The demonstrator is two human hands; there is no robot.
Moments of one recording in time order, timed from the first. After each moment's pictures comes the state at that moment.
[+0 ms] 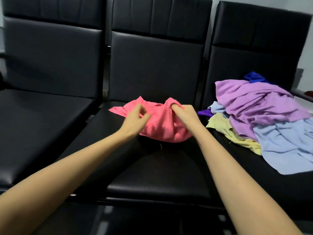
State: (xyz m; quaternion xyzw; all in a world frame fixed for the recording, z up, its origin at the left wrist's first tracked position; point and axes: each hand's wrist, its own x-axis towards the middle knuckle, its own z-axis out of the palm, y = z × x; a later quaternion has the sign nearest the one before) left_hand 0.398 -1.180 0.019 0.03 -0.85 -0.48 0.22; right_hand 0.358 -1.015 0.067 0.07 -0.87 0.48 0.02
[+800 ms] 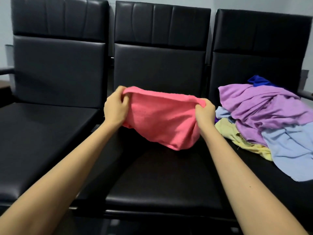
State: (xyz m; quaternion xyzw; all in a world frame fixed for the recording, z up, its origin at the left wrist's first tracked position) left_hand 0.382 -1.238 0.068 0.09 -0.81 -0.35 0.46; right_hand 0.334 -0.999 0.079 0.00 -0.80 0.55 0.23
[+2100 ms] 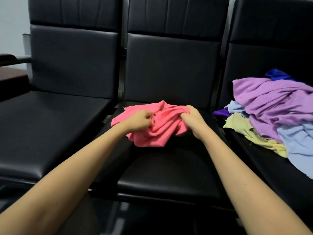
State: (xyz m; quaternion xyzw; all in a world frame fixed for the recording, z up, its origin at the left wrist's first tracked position) left_hand 0.395 -1.230 0.025 -0.01 -0.95 -0.30 0.08; right_hand 0.353 -1.041 0.042 0.15 -0.81 0.57 0.00
